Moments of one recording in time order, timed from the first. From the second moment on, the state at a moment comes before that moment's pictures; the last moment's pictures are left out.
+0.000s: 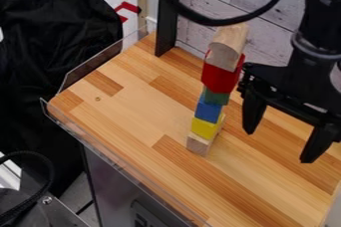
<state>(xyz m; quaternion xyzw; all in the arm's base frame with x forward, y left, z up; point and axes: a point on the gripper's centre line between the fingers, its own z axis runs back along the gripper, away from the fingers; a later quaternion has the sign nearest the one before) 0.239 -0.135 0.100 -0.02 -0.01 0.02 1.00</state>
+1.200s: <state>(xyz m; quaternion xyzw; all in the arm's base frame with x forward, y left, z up) 0.251 -0.126 0.178 -0.01 -0.10 0.04 0.99</state>
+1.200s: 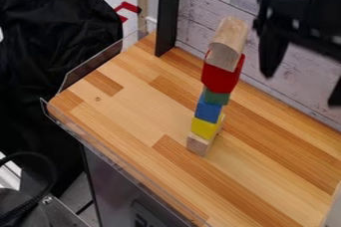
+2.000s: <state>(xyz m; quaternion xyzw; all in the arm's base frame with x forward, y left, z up) 0.282 -0.069 0.181 -0.03 -0.09 0.09 0.99</state>
